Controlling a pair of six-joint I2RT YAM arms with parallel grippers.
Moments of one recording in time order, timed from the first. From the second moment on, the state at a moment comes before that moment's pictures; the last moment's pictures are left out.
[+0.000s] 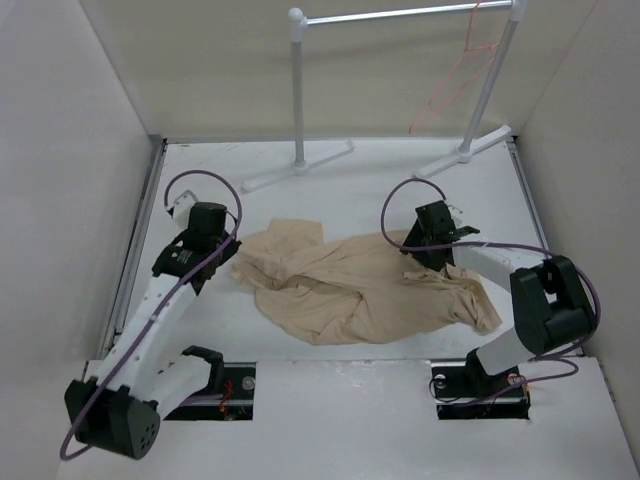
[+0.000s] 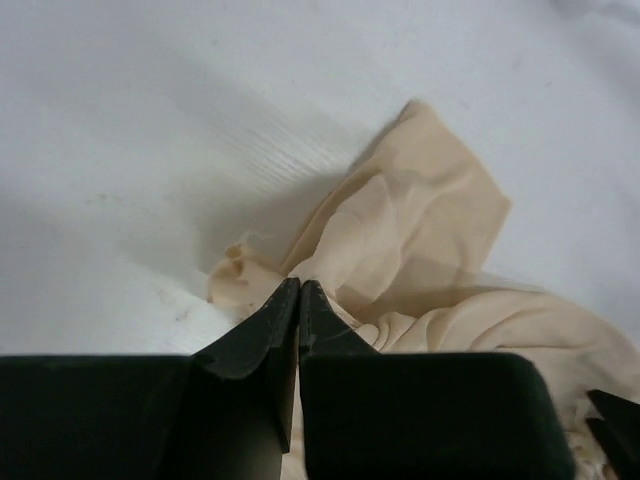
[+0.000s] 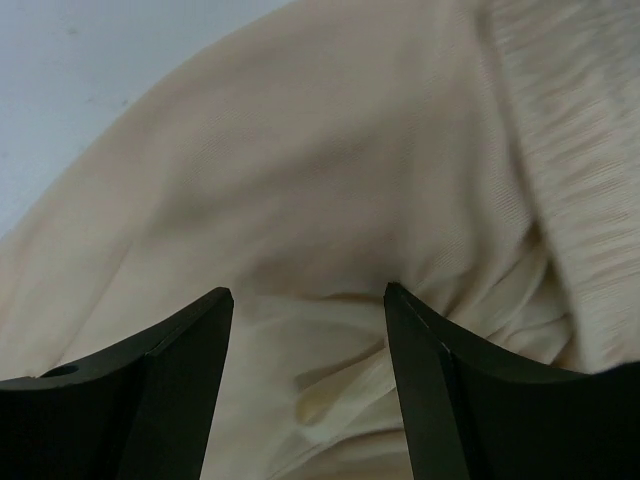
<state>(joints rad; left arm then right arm) -0.27 1.01 0.84 -0.65 -0.31 -0.86 0.35 1.50 0.82 -0.33 0.21 0.81</state>
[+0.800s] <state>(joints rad) -0.29 1.31 1.36 -0.85 -0.54 -0.75 0.20 1.50 0.89 -0.33 0.17 0.86</state>
